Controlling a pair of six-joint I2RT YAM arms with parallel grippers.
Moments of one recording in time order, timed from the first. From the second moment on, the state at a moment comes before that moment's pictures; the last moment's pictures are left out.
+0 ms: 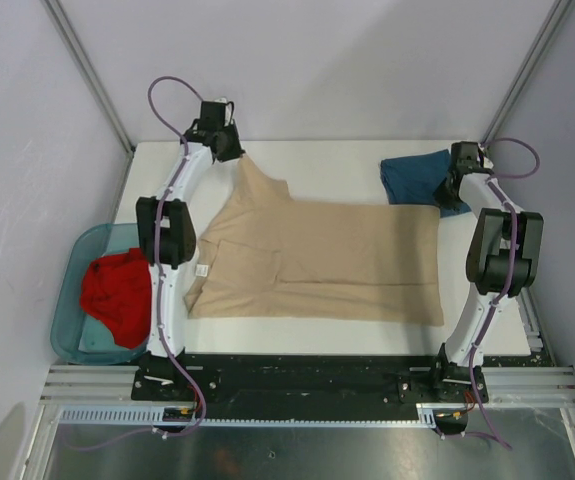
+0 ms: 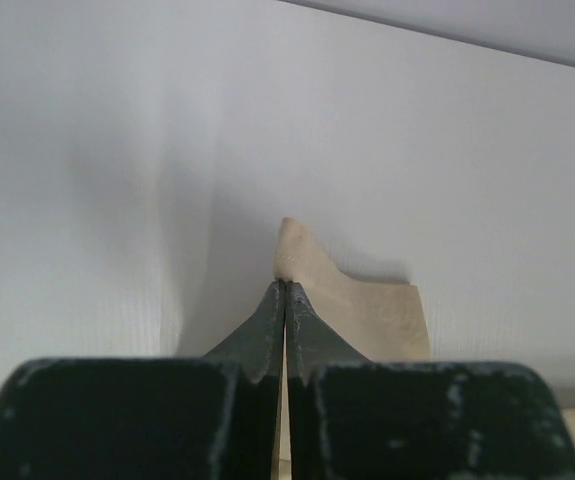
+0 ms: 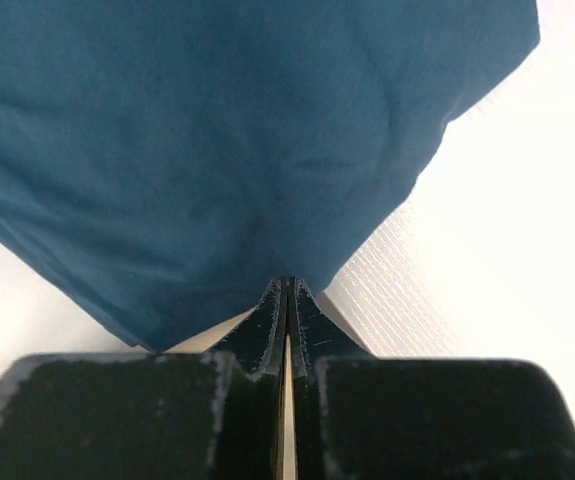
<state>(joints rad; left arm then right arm) -0.16 2.41 2.28 -0.59 0.05 -0.36 -0.12 1.98 1.51 -0.49 0.18 0.57</state>
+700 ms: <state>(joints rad) -0.16 1.88 1.67 -0.55 0.08 -0.43 -0.12 1.82 1.31 -0.53 0.23 0.60</state>
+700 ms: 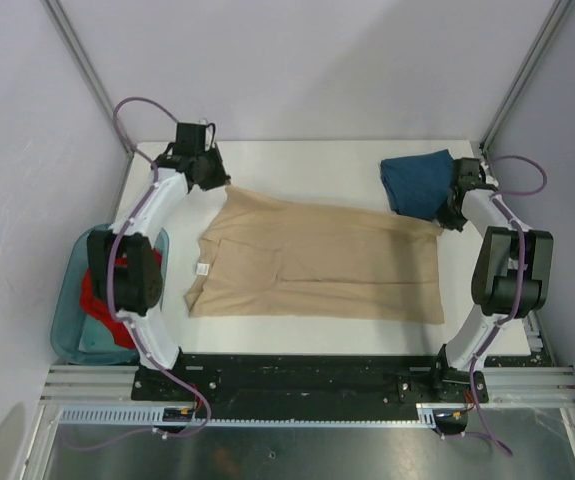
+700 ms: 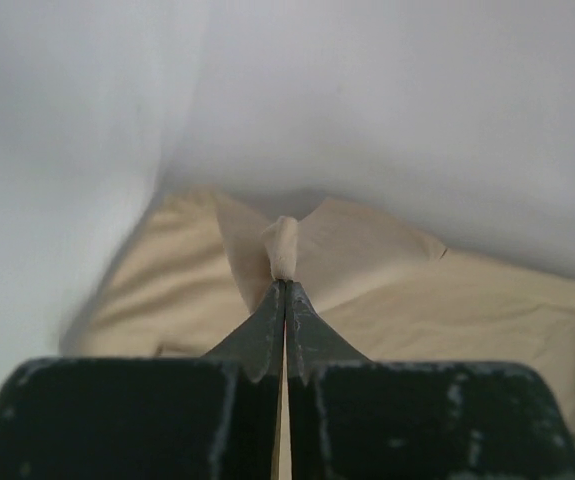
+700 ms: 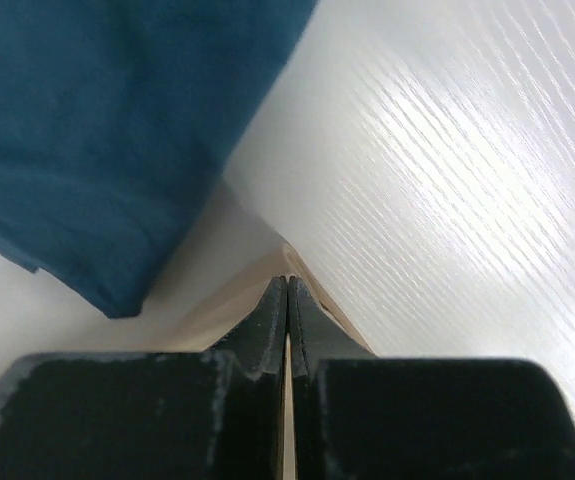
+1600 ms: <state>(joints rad) -0.16 1.39 1.03 -0.56 -0.02 -0.51 -0.12 1.57 0.99 -0.57 0.27 0.71</state>
